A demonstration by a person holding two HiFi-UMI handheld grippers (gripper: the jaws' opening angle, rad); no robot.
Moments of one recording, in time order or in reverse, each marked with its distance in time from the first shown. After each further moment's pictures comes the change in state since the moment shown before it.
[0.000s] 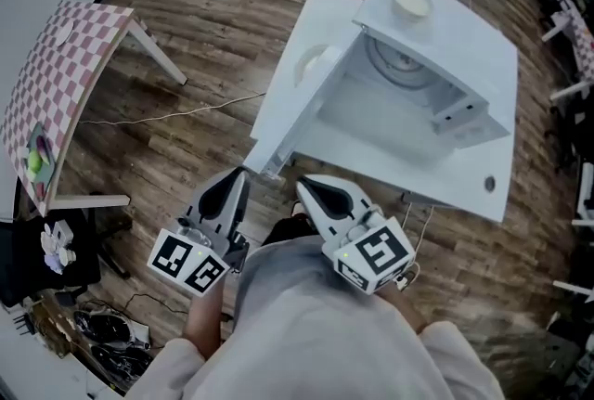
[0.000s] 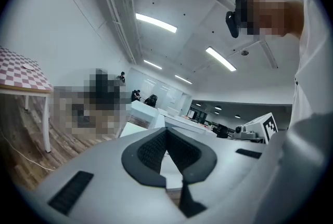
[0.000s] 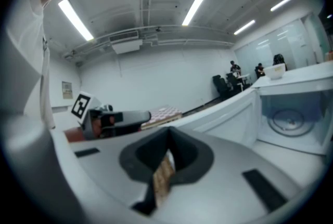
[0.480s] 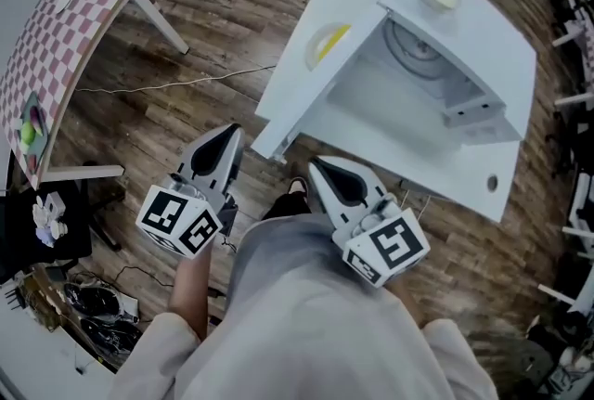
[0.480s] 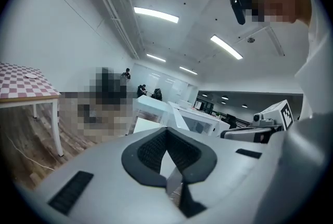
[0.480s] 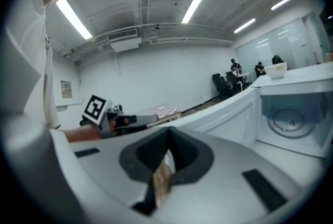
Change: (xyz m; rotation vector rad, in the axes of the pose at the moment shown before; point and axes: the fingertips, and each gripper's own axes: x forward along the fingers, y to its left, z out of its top) left arm 0.023 0.048 0.001 0.055 0.089 0.072; right arm 0.007 -0.009 0.009 0.006 0.017 -0.012
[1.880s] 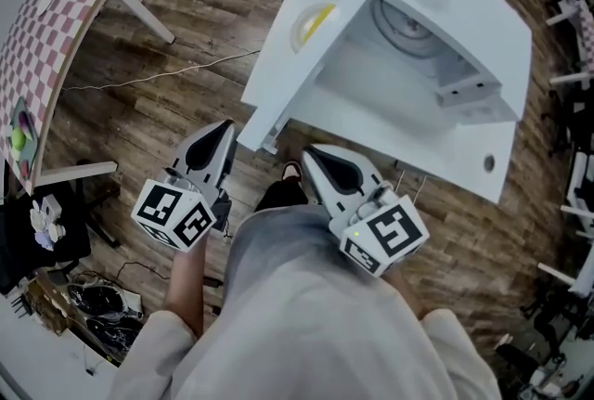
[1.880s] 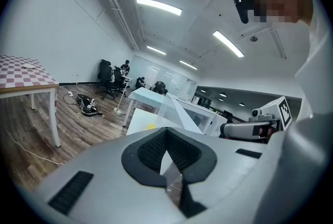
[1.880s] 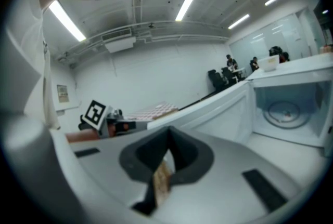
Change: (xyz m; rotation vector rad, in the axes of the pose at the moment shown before) left arm 0.008 0.000 -0.035 -0.044 0.084 -0.020; right arm -0.005 -0.011 -0.016 0.059 0.028 -0.022
